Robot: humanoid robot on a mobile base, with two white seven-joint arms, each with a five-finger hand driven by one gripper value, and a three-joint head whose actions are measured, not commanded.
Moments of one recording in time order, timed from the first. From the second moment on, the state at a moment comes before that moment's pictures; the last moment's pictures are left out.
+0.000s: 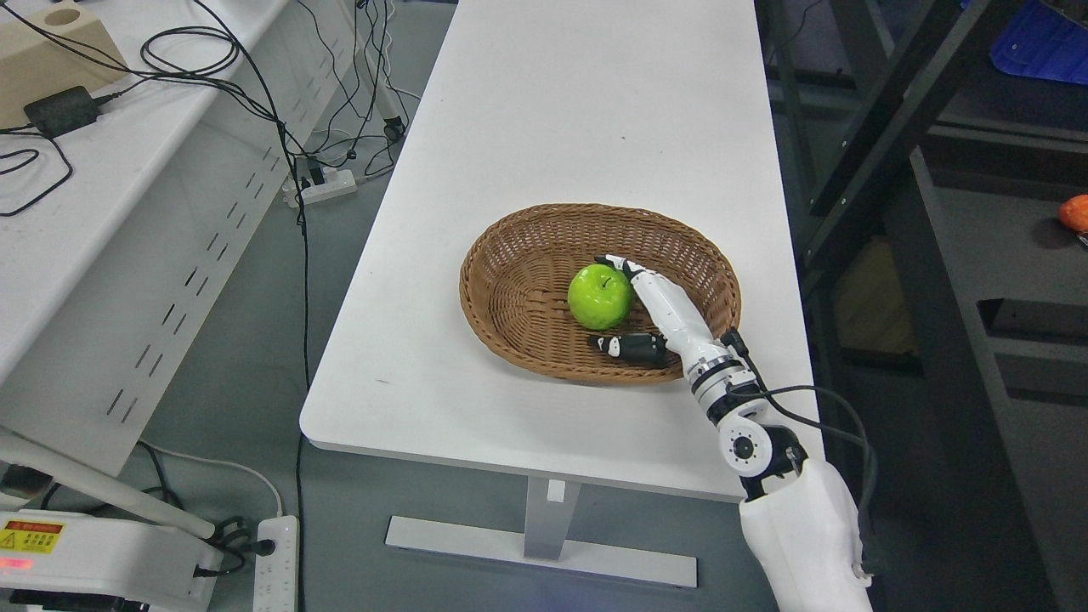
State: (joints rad) left arm -0.04 0.00 0.07 -0.10 0.04 -0.06 -0.14; right arm -0.26 -0.05 0.25 -1.32 0.74 -0.19 0.18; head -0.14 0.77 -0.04
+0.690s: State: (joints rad) left arm -0.04 0.00 0.07 -0.10 0.04 -0.06 -0.14; right arm -0.23 -0.02 0.19 -1.39 0.73 -0.19 0.04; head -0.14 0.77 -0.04
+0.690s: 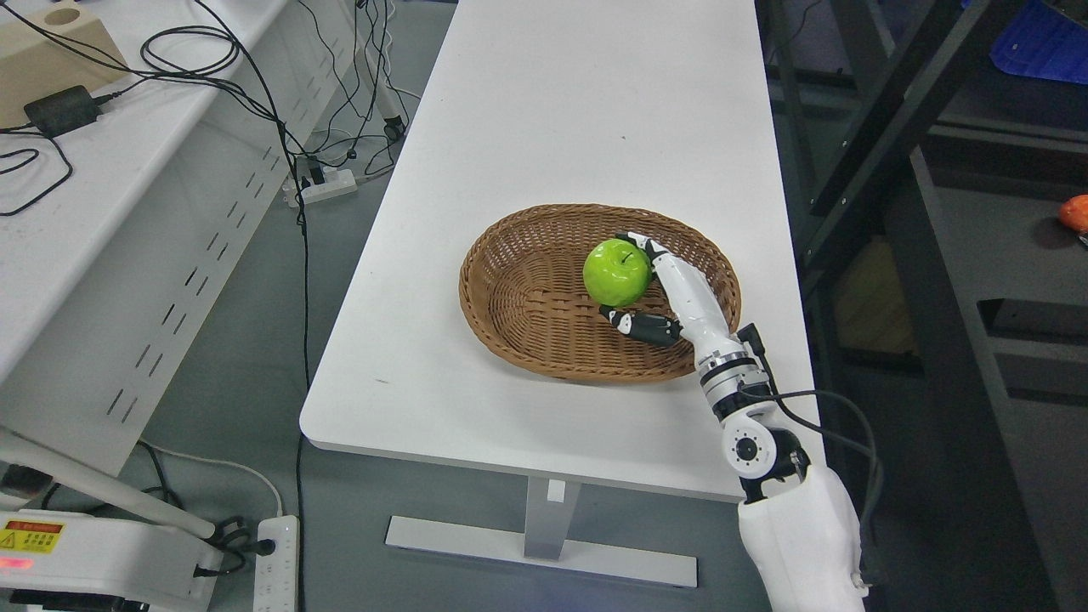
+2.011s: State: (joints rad) left arm -0.04 0.00 0.07 -0.10 0.04 -0.06 -0.14; right arm 0.06 0.00 0.06 -1.69 0.60 -0.26 -0.22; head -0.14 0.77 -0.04
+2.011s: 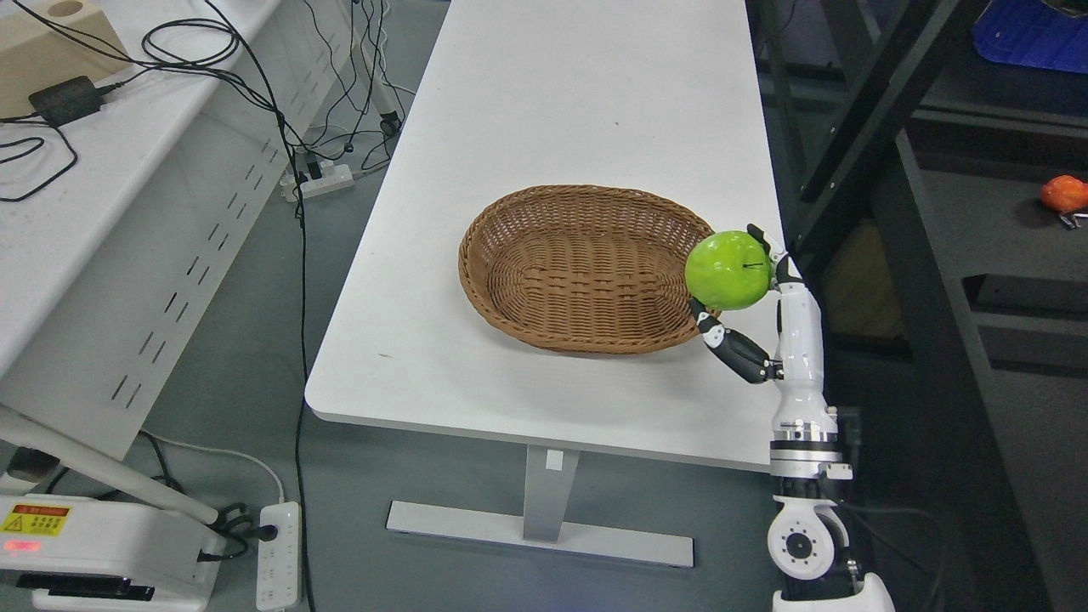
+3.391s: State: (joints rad) left arm -0.04 0.00 0.07 -0.10 0.04 -0.06 -0.14; right arm 0.11 0.00 0.01 -1.71 0.59 -0.26 -0.21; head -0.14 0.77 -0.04
